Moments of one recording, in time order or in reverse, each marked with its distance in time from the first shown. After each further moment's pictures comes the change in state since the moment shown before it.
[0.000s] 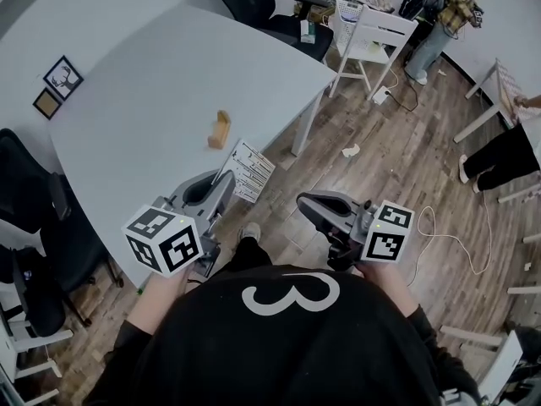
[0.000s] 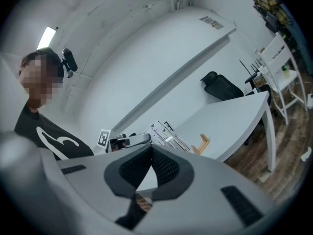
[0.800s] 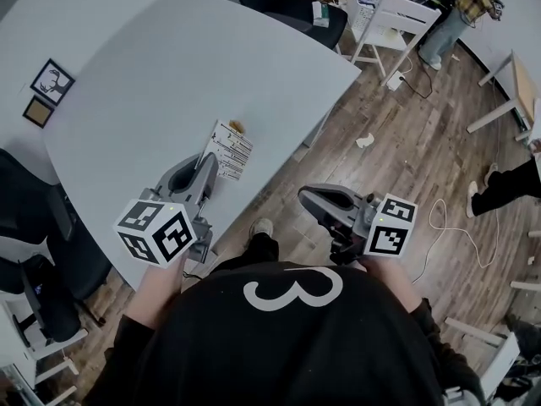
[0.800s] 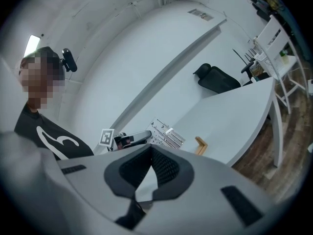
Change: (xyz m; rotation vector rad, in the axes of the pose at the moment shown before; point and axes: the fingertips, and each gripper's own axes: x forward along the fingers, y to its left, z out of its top) left arm 0.034 0.133 0.039 -0.007 0.013 0.156; right arm 0.079 -0.074 0.019 0.093 0.018 -0.018
